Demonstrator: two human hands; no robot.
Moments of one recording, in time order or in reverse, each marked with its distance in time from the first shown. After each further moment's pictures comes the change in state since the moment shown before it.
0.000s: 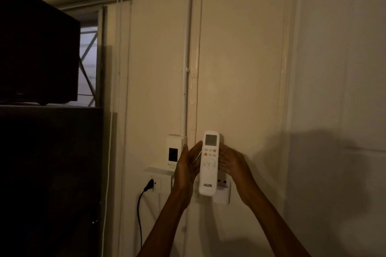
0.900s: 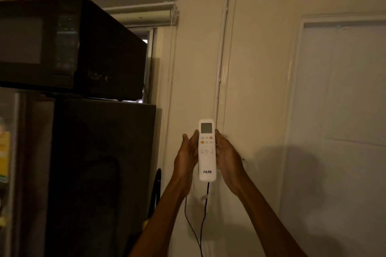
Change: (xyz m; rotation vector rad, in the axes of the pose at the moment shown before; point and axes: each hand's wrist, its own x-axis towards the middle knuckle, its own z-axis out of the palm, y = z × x) left_hand -0.206 0.159 -0.085 -0.013 -0.055 0.011; right_hand -0.219 -0.080 0.164 0.128 -0.080 -0.038
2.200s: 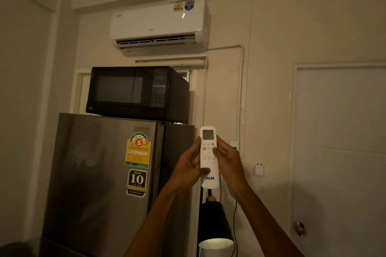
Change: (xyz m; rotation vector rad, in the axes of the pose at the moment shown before) left_hand -0.258 0.212 -0.105 0.374 -0.200 0.169; right_hand -0.228 -0.085 0.213 -0.397 0.099 -0.373
